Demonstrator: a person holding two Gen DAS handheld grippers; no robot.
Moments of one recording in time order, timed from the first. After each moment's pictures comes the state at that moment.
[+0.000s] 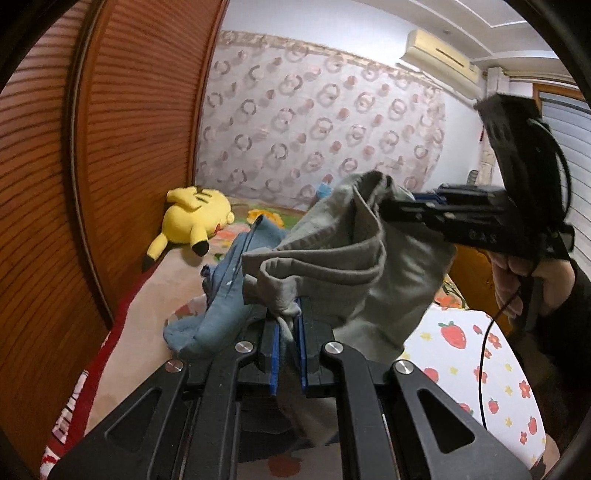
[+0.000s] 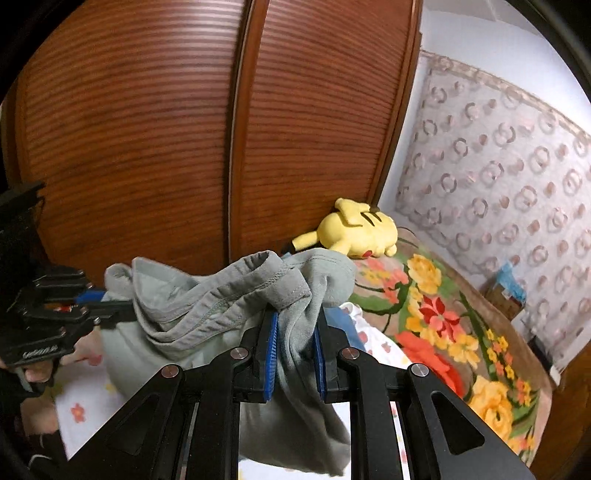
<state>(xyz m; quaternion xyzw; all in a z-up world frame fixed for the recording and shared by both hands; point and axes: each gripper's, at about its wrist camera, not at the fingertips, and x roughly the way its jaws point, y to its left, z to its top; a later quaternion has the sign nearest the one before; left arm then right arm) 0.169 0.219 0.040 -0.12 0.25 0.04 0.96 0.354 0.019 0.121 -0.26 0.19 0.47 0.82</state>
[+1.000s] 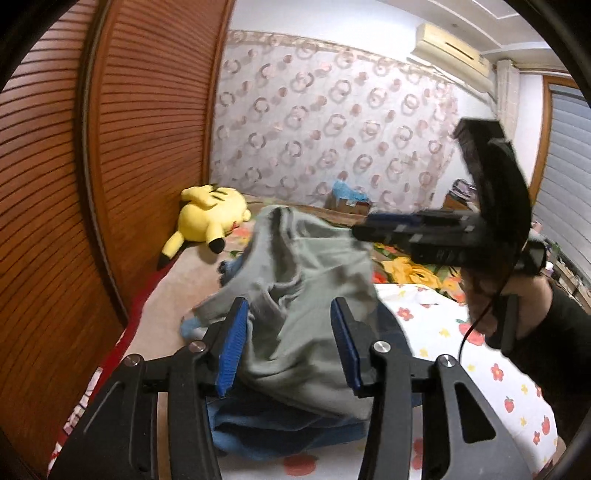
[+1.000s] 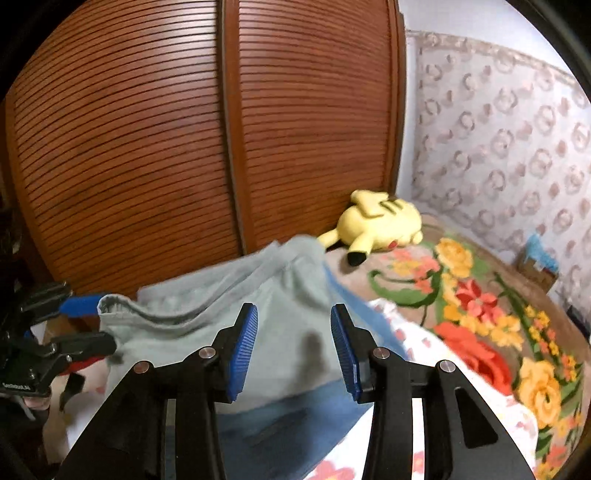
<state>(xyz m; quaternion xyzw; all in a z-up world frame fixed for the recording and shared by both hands) 0.169 0.215 0.044 -0.10 0.26 0.06 0.96 0.382 0.014 0.086 -0.18 0.22 0.51 0.81</state>
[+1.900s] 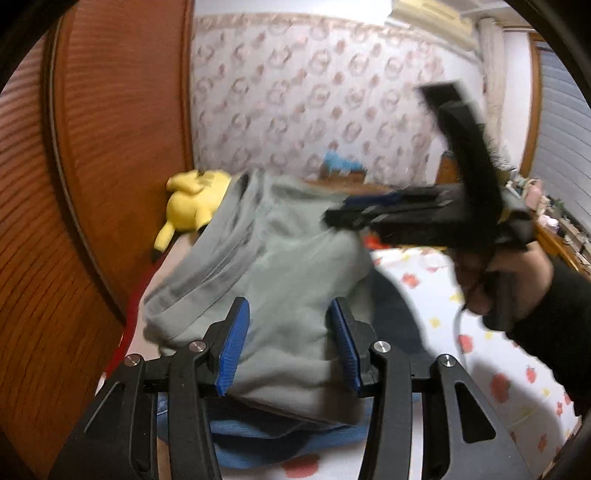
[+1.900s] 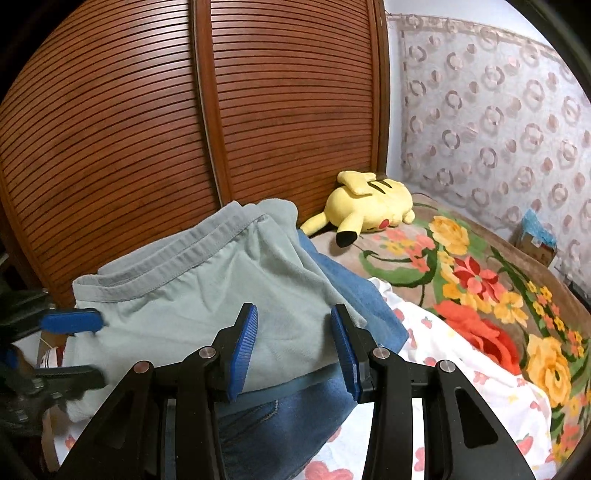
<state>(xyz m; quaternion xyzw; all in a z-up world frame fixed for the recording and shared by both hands) 0.206 0.207 0.012 -0.06 0.32 0.06 0.94 0.426 0.030 0.054 -0.16 0.25 0.49 0.82</state>
